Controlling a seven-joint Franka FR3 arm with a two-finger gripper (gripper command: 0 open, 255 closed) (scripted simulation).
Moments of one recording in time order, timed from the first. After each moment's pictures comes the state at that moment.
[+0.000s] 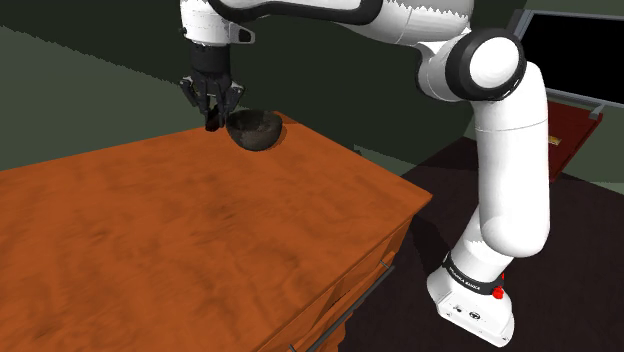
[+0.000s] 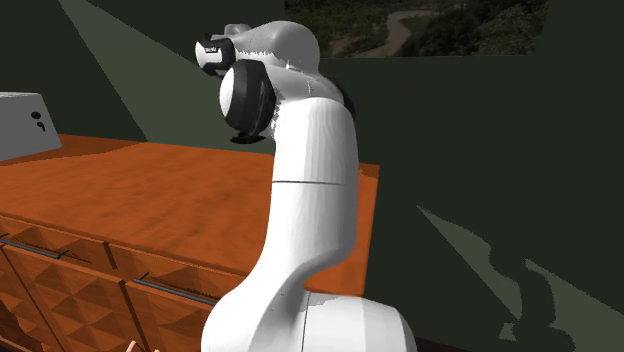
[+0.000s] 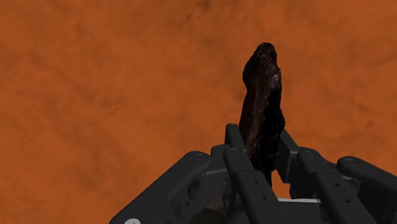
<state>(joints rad) 0.08 0.47 0.64 -1.13 -0.29 1.60 1.47</state>
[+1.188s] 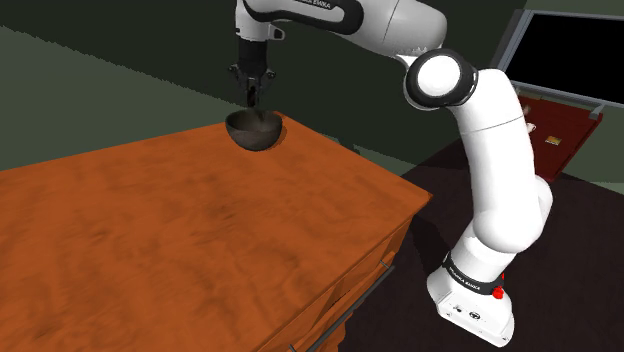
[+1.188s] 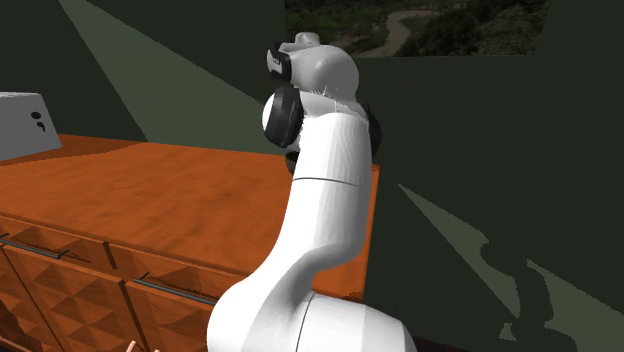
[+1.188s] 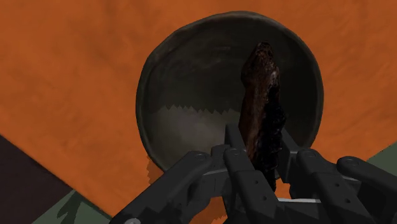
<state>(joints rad) -0.08 0.65 0.56 -0.86 -0.31 1.52 1.15</state>
